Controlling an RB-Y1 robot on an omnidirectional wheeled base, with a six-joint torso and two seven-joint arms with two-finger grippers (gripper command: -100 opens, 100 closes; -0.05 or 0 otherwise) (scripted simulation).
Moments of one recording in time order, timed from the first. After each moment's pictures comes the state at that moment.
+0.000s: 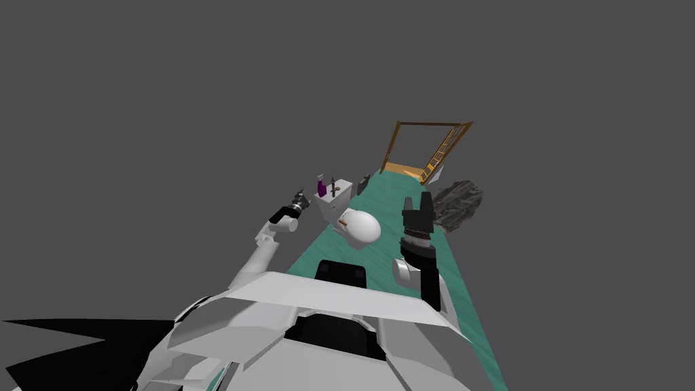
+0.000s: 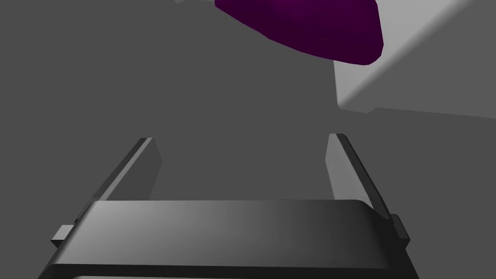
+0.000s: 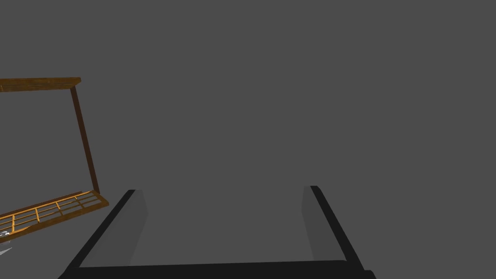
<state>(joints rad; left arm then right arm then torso) 0.02 0.27 0.13 -1.72 0.36 0.23 0.23 0.46 -0.02 0.06 -2.30 0.11 -0.45 0.01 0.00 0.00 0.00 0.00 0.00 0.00</state>
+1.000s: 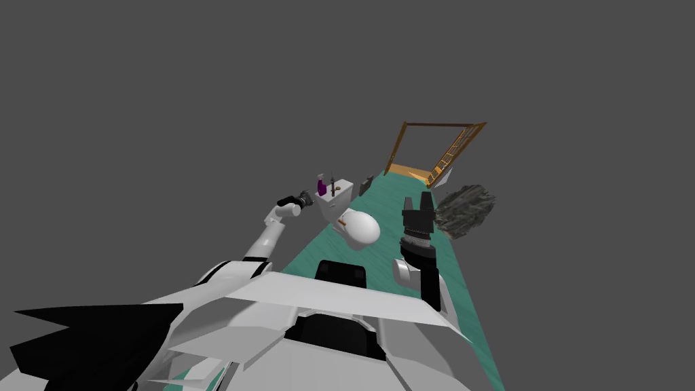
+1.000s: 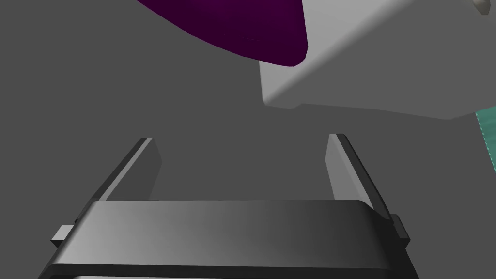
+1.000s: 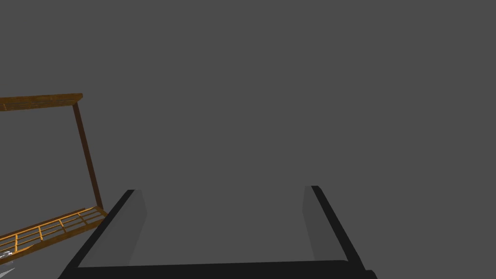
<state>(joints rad) -0.24 0.35 0.16 -1.44 0.47 0.52 0.30 0.46 -0.02 0.06 -2.30 0.11 -0.45 0.01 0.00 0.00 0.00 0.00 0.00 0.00</state>
